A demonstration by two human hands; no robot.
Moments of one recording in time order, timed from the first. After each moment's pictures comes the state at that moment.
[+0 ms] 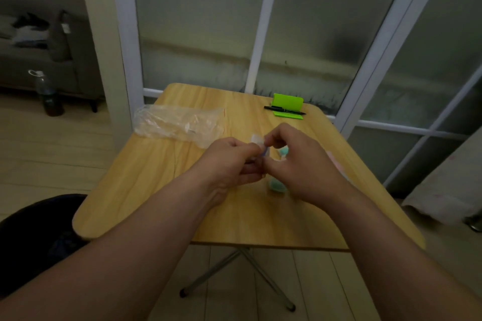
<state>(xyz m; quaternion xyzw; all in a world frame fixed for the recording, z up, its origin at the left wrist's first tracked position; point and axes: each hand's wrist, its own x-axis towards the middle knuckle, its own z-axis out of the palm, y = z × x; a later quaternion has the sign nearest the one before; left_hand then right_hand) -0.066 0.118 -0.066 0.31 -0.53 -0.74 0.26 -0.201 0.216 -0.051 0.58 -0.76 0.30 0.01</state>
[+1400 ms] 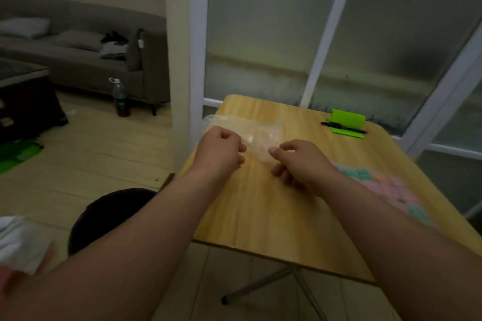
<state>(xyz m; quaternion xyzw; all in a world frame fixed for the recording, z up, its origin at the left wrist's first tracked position) 0.012 0.047 -0.066 0.46 -0.57 -0.54 0.41 -0.172 0.091 -0.080 0.43 -0.79 0.36 -0.25</state>
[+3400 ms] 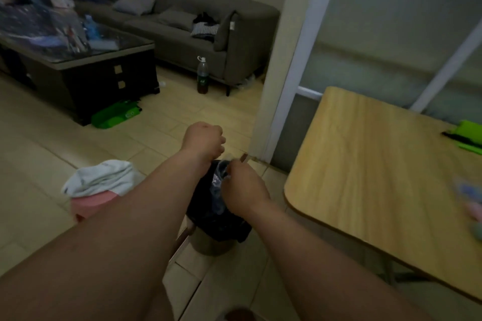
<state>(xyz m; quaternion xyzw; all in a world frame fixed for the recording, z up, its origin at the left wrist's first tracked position) 0.245 -0.041 -0.137 0.58 -0.38 -0.54 0.48 0.140 0.028 -0.184 0.70 -0.67 0.17 -0.18</state>
